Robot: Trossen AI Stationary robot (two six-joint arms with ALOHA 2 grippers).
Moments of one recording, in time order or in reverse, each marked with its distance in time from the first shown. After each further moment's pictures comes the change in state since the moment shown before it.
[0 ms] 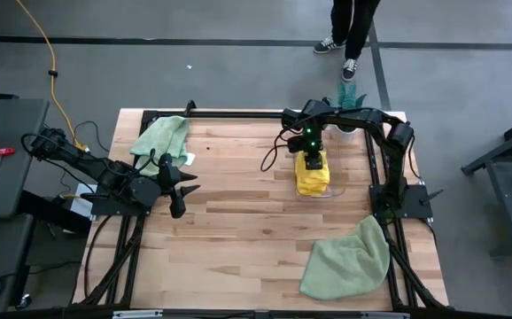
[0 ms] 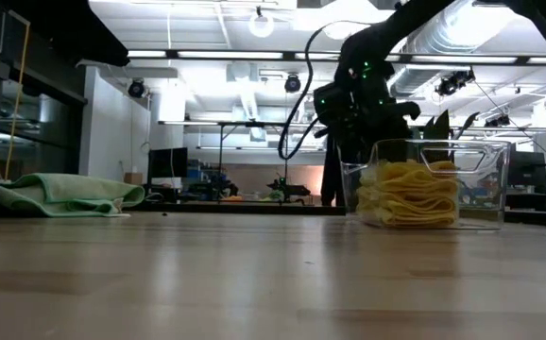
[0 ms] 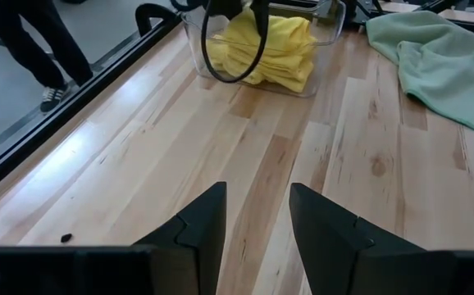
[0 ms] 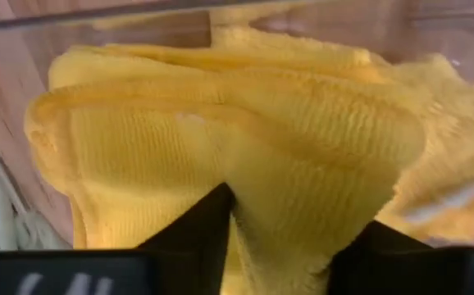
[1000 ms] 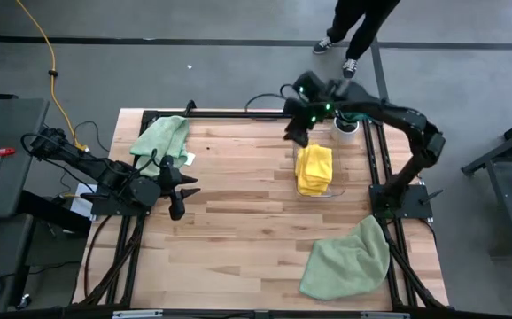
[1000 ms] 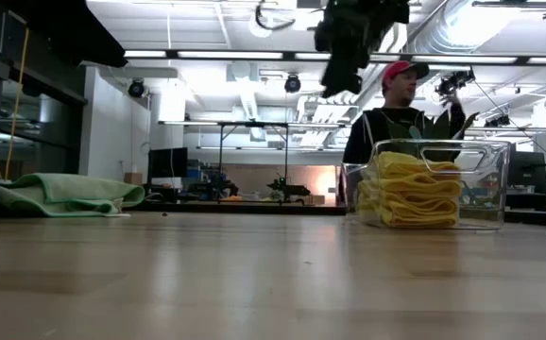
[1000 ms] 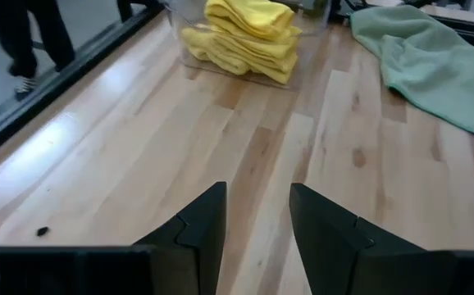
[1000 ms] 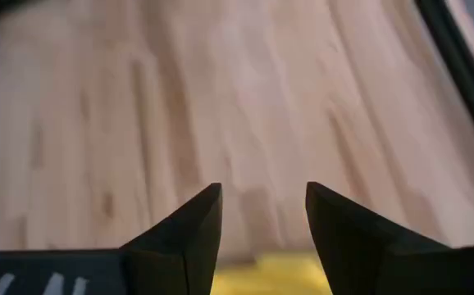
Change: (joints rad) left arm 0.000 0.004 0.000 0.000 0.053 -0.026; right arm -0.006 -0.285 0.137 0.345 -0.266 0.367
